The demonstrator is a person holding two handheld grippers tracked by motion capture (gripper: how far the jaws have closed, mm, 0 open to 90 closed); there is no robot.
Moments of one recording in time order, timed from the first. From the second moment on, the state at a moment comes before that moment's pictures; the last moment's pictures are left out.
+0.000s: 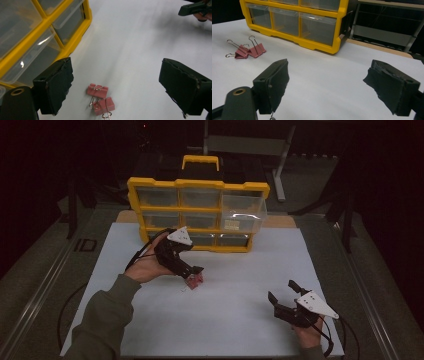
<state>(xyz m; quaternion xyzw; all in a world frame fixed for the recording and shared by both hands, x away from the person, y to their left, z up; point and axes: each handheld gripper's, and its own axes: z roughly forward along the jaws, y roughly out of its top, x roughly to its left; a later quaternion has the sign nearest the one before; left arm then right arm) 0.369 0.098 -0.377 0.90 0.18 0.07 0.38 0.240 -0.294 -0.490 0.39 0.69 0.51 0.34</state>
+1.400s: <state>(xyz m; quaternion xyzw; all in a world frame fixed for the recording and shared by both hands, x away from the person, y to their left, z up) 0.377 0.088 -0.435 0.91 0.24 0.07 0.32 0.240 -0.294 -0.490 0.39 0.69 0.50 0.34</state>
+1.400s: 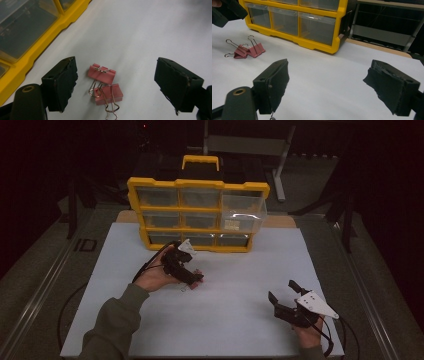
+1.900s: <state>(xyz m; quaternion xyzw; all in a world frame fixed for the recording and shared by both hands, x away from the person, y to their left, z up) 0.376 0.082 -0.446 0.91 0.26 0.07 0.31 0.240 -0.294 -0.490 0.39 0.69 0.50 0.34</state>
